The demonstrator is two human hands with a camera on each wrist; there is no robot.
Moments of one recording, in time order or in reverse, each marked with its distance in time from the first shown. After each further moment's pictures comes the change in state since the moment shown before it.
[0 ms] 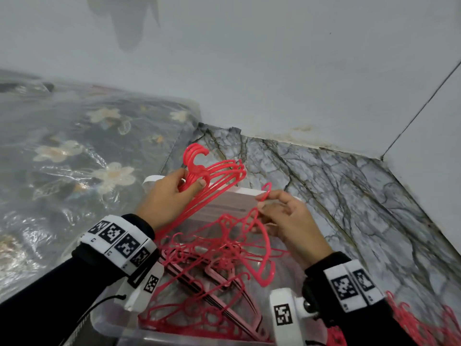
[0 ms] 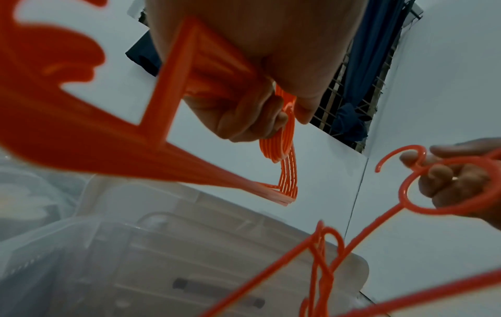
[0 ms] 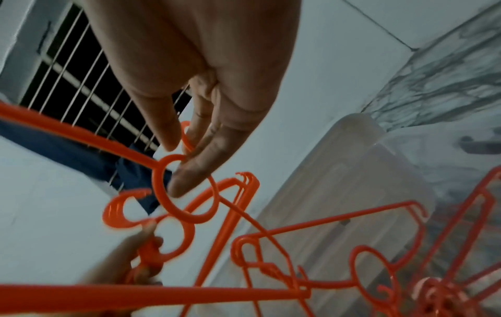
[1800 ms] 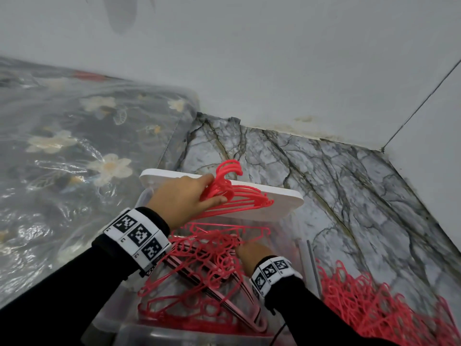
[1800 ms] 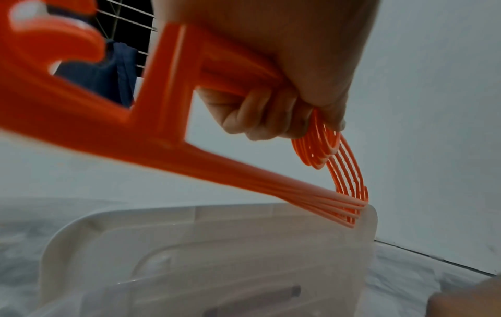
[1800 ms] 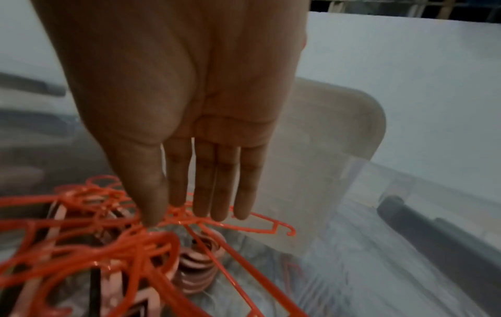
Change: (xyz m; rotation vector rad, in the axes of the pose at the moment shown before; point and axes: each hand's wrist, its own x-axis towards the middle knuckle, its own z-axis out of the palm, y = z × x) left_hand 0.011 0.003 0.016 0.708 -0.177 0.316; right_hand 0.039 0.135 -0.003 -1.731 -0.558 0.256
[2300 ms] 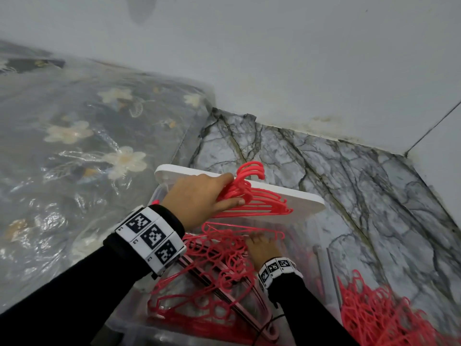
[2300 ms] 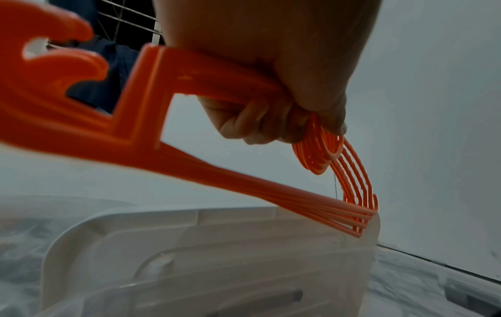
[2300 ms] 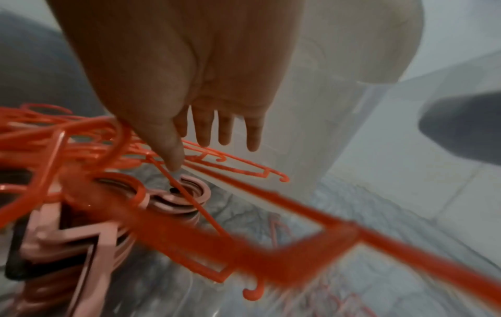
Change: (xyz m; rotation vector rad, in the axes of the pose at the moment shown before) left_hand 0.002 -0.008 0.003 0.034 0.015 0.072; right_hand 0.061 0.012 0.034 -0.094 0.101 0.018
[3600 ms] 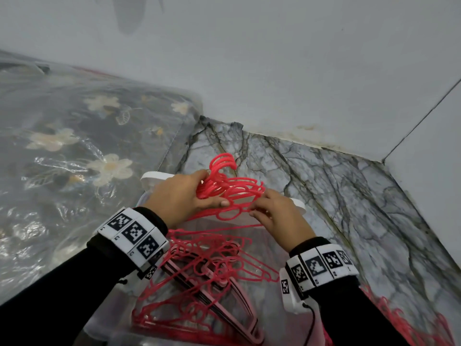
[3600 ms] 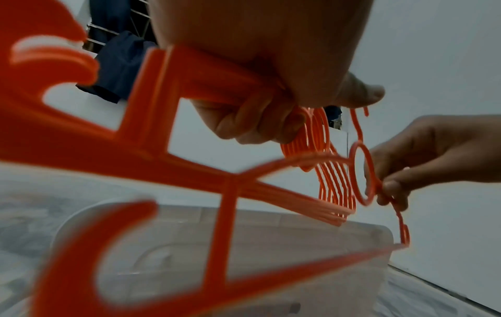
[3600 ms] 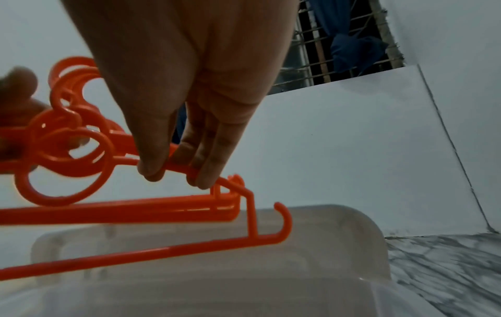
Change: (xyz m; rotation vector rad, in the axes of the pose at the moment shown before) left_hand 0.003 0.001 -0.009 -0.257 0.058 -0.168; right_hand -0.094 0.038 -0.143 0.458 0.645 -0.247
